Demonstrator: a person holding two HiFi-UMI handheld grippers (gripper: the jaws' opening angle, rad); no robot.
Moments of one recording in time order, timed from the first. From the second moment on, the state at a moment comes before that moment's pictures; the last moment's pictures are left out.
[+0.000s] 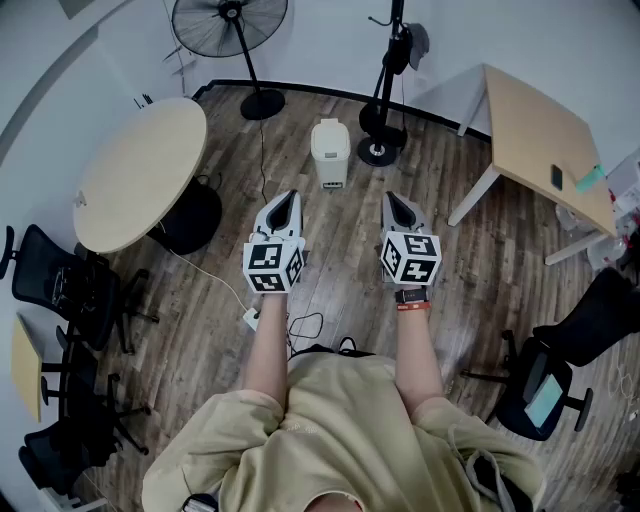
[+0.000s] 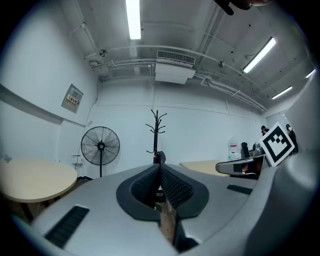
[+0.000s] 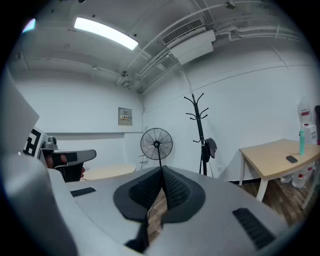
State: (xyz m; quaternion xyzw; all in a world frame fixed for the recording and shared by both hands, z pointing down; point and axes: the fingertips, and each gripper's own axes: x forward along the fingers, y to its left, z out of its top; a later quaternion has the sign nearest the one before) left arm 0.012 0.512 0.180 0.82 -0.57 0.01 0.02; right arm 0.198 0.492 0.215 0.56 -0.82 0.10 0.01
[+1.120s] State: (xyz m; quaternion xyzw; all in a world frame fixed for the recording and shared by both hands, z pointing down) left arm 0.021 0.295 0.210 0.84 -0.54 0.02 0.03; right arm 0.173 0.280 0.234 0.54 -0.83 0.14 0.01
